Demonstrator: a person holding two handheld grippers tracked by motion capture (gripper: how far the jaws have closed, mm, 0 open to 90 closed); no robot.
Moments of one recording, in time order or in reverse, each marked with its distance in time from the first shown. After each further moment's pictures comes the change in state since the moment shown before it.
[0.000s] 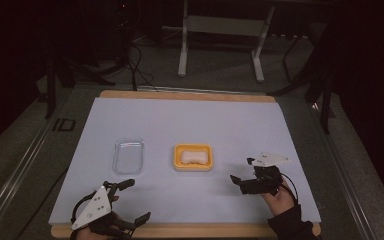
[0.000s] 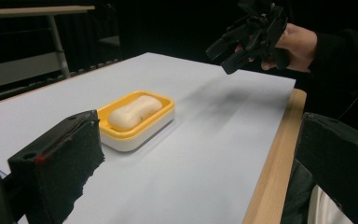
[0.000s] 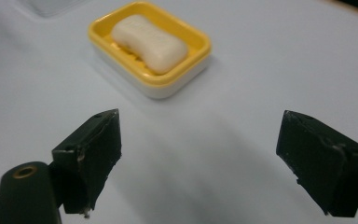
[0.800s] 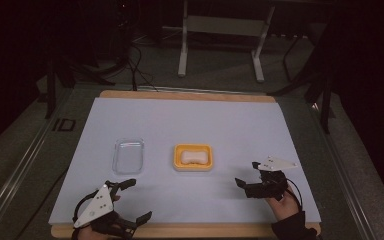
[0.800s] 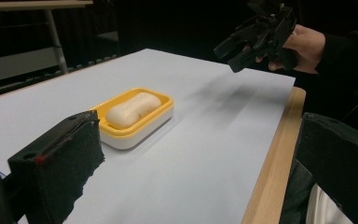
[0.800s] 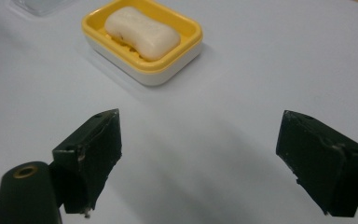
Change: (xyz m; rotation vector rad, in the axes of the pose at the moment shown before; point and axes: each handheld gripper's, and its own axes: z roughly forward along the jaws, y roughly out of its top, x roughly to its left) left arm 0.001 0.000 0.003 0.018 -0.002 -0.009; right arm -0.002 -0.015 -0.009 -0.004 -0.014 0.048
